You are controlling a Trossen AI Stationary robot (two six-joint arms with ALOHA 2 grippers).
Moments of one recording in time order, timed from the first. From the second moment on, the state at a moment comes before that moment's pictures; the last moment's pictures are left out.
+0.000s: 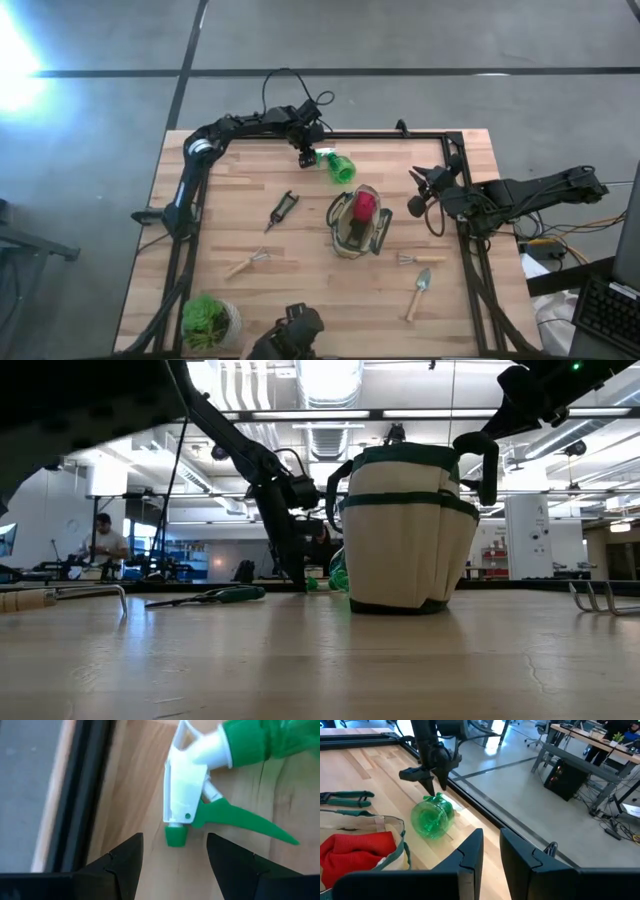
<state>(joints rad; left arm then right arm) 0.68 2.16 1.66 -0.64 0.11 0.47 0.19 0.72 0.64 -0.53 0.97 0.31</state>
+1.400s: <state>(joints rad) 0.67 2.19 1.66 -0.58 0.14 0.47 0.19 0.72 0.64 -0.48 0.97 0.27</state>
